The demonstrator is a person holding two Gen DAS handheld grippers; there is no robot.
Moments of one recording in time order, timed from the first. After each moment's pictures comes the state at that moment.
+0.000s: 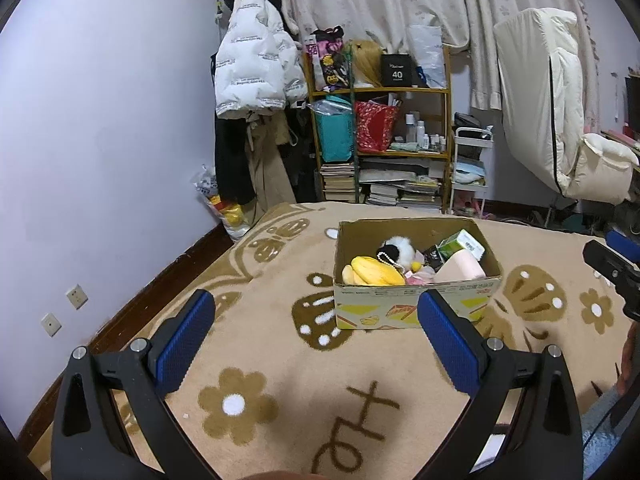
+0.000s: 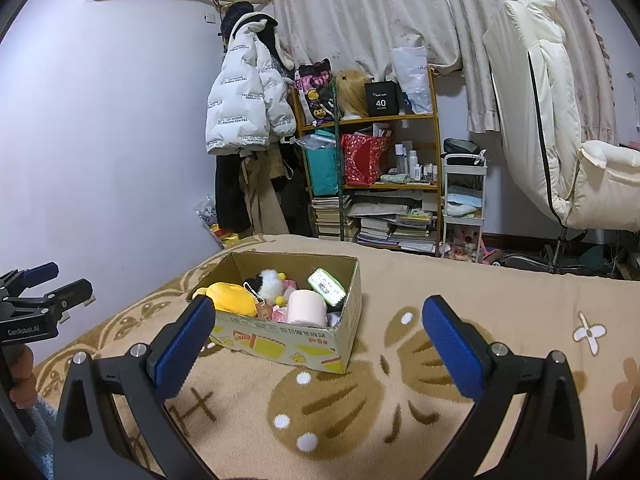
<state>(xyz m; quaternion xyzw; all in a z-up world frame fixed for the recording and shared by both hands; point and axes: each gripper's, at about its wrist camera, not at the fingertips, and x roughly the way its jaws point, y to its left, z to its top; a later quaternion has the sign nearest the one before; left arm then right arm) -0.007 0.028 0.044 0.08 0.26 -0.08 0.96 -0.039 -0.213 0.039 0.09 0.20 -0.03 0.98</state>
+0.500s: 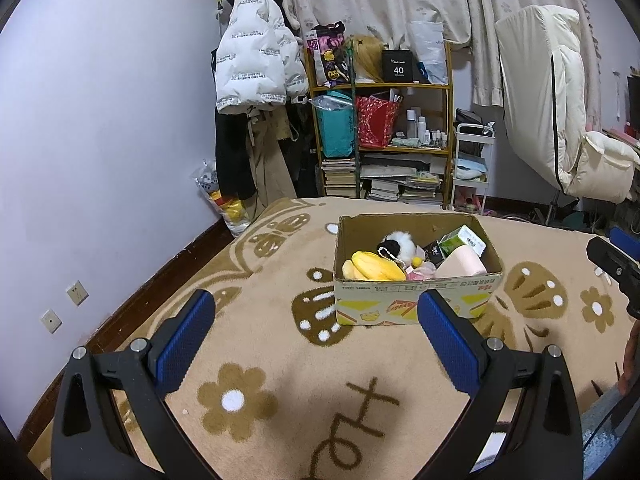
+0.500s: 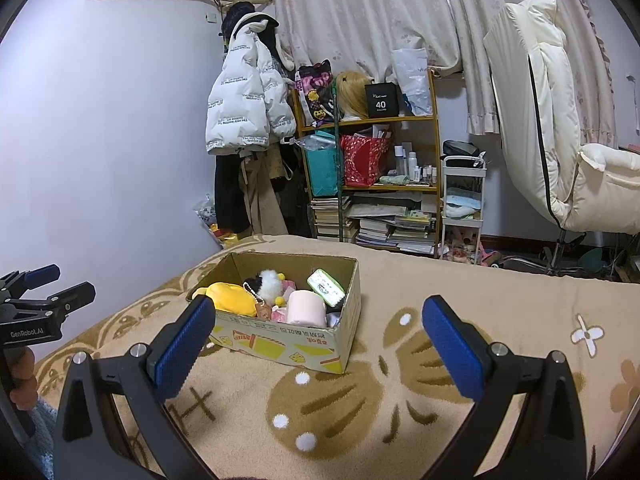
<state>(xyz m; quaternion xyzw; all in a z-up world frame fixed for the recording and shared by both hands) -0.008 0.027 0.040 0.08 0.26 -0.08 0.96 -0.039 -0.214 0.040 0.09 0.20 -0.03 0.97</state>
